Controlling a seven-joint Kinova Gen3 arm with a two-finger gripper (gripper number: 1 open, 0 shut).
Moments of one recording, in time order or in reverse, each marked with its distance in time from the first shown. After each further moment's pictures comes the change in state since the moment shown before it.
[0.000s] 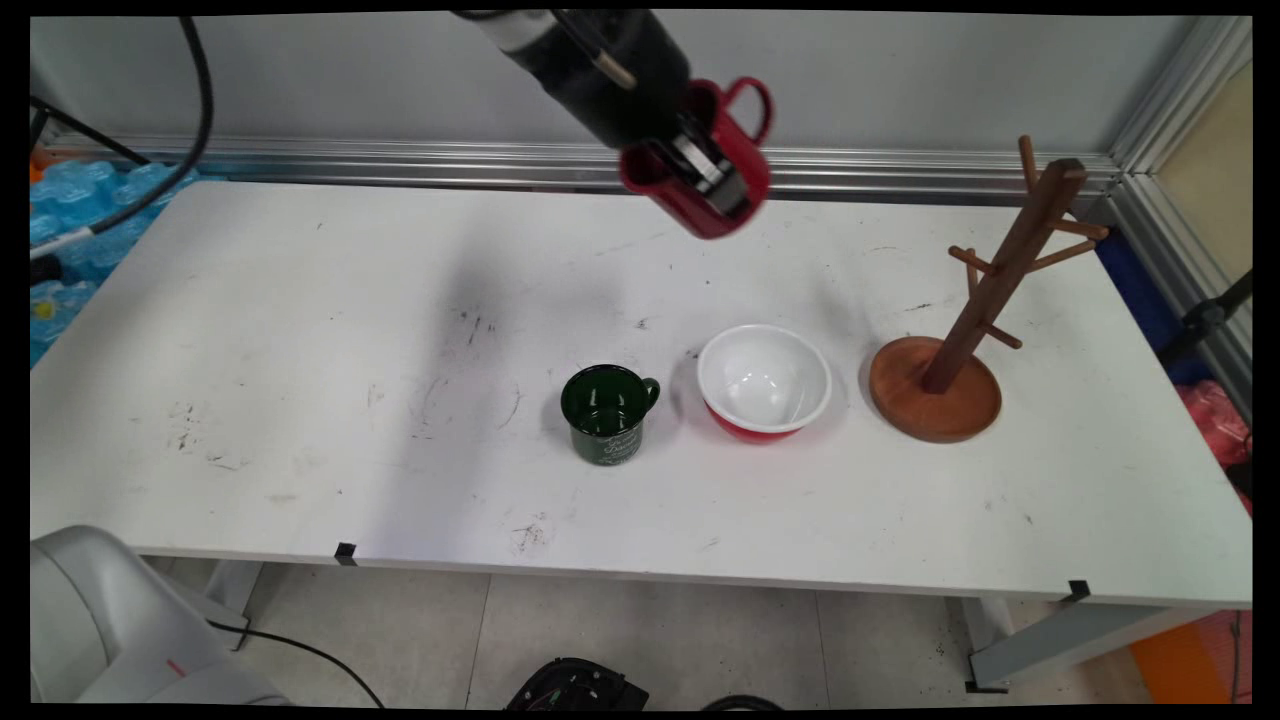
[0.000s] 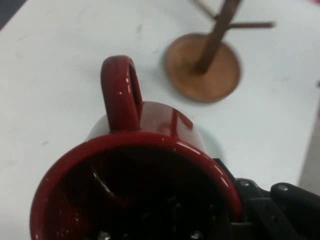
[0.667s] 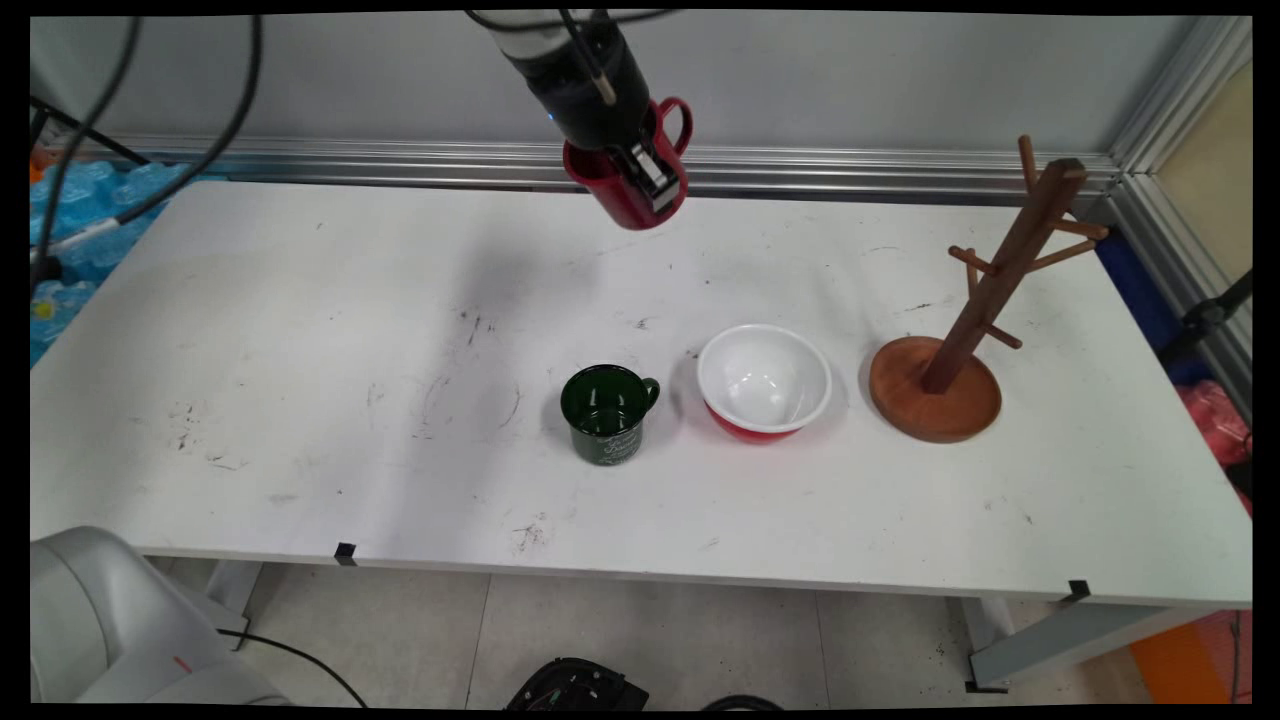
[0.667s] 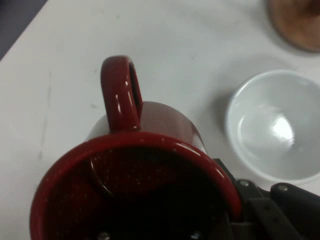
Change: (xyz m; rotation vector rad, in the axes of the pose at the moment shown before) arm 0.008 -0.051 0.045 0.172 -0.188 -0.037
